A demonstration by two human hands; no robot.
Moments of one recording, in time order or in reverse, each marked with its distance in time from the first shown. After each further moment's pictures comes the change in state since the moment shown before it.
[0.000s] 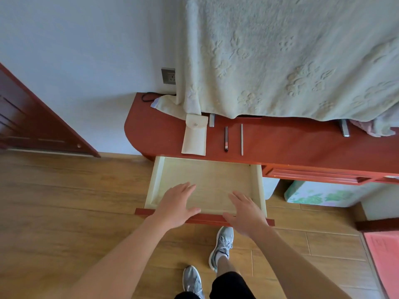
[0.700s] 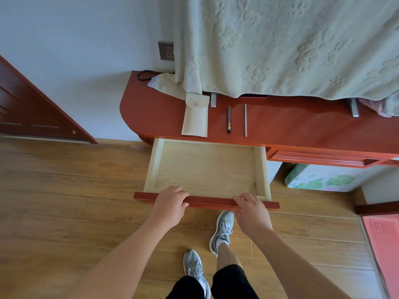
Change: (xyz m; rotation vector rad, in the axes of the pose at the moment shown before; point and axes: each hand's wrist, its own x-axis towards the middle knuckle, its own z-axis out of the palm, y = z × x) left_hand -0.022 -0.033 0.061 0.083 0.142 0.014; right_hand -0.020 0.022 0.062 -0.053 0.157 0.008
